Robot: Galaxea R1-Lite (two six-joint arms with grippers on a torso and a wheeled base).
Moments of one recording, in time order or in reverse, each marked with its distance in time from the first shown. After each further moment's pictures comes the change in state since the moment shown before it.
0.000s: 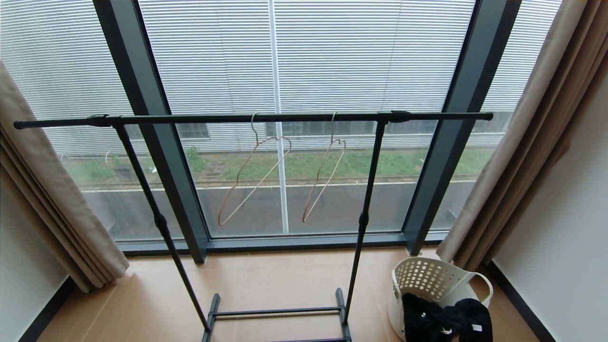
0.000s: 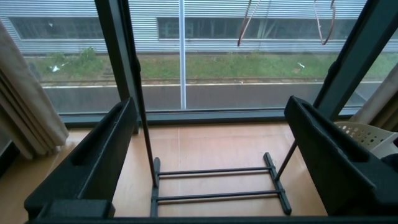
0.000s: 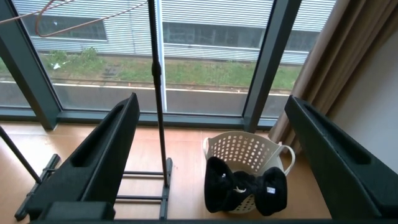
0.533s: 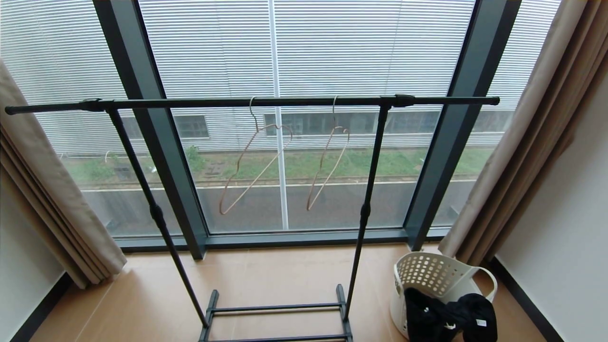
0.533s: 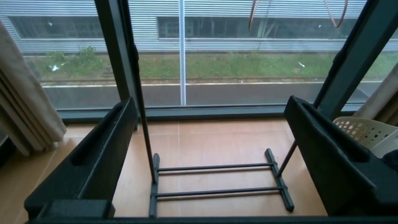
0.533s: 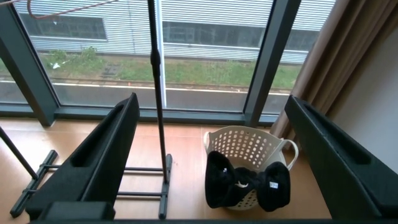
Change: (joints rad) left arm 0.000 0.000 0.000 0.000 0.000 0.000; right arm 0.000 0.000 0.000 0.000 0.000 0.000
